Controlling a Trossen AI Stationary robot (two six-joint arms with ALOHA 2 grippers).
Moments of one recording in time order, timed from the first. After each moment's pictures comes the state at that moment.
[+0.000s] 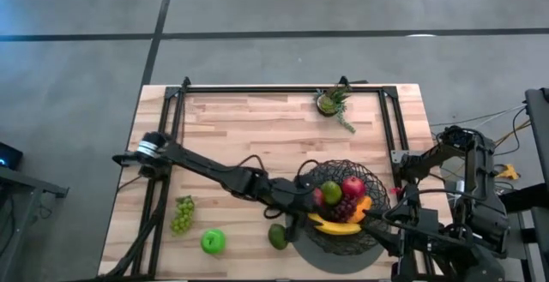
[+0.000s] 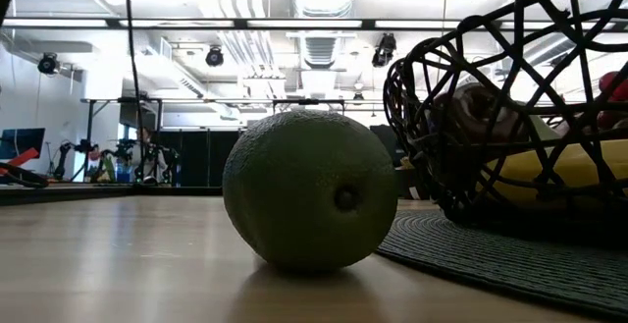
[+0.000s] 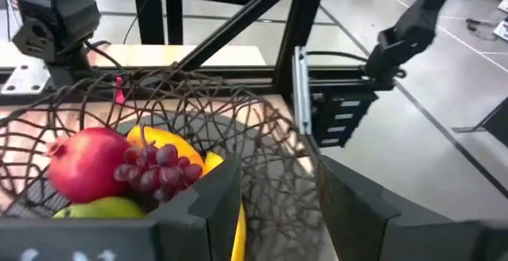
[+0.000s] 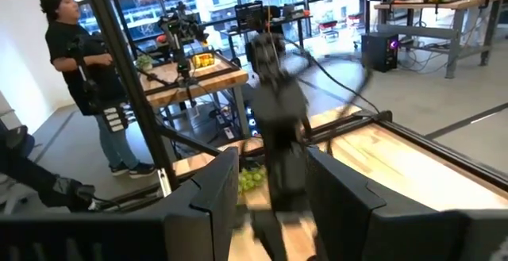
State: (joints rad) left arm -0.32 1.92 1.61 -0.02 0.02 -0.18; right arm 1.12 1.60 1.85 -0.89 1.36 0.84
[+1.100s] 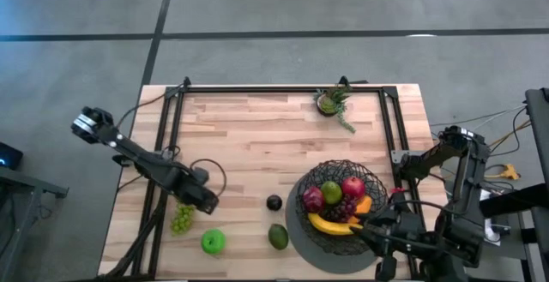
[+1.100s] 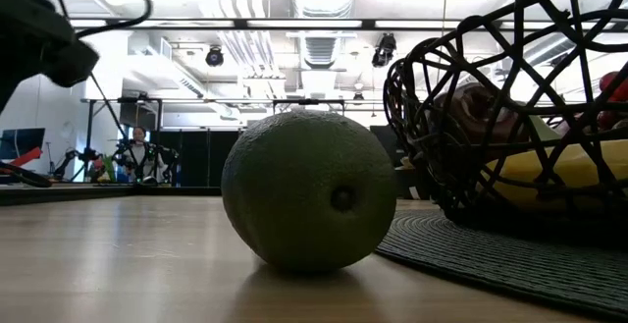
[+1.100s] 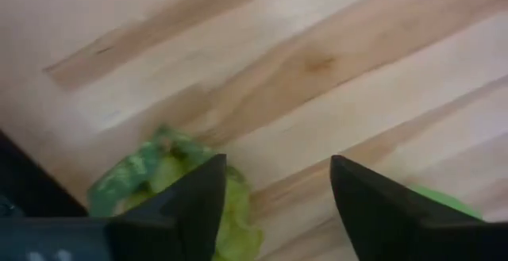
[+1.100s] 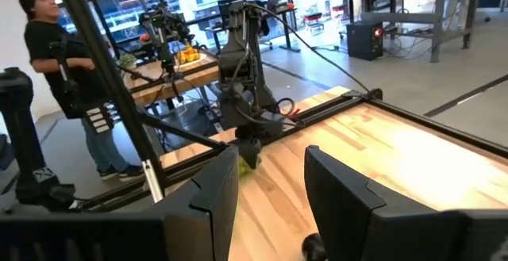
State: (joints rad) left arm -0.53 1.21 0.75 -0.92 0.08 -1.66; right arm 1.10 1.60 1.66 -0.88 1.37 1.06
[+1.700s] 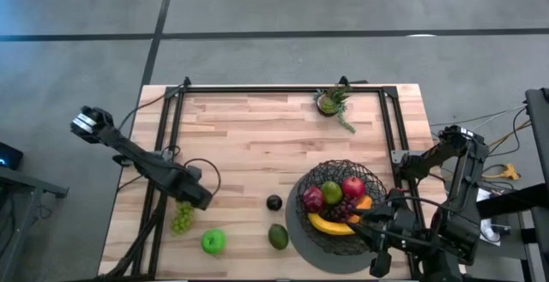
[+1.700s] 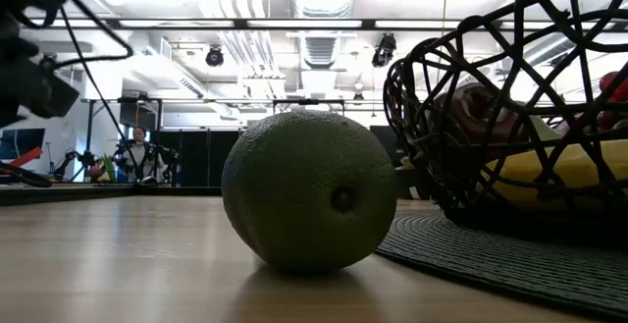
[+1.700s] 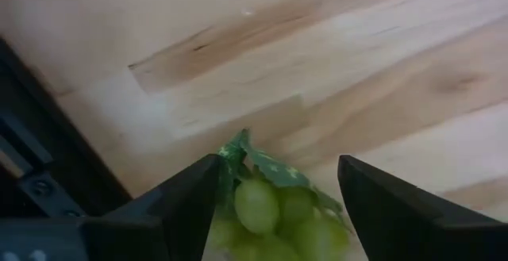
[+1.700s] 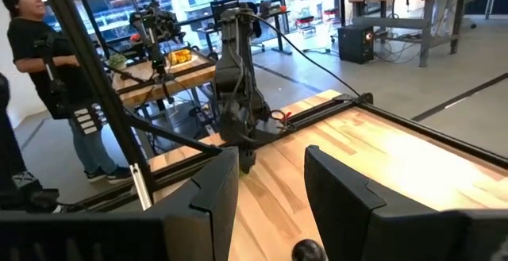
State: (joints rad) left arm -0.54 1.21 0.62 -0.93 0.11 -1.70; right arm 1.07 1.60 1.66 -0.88 1.37 1.04
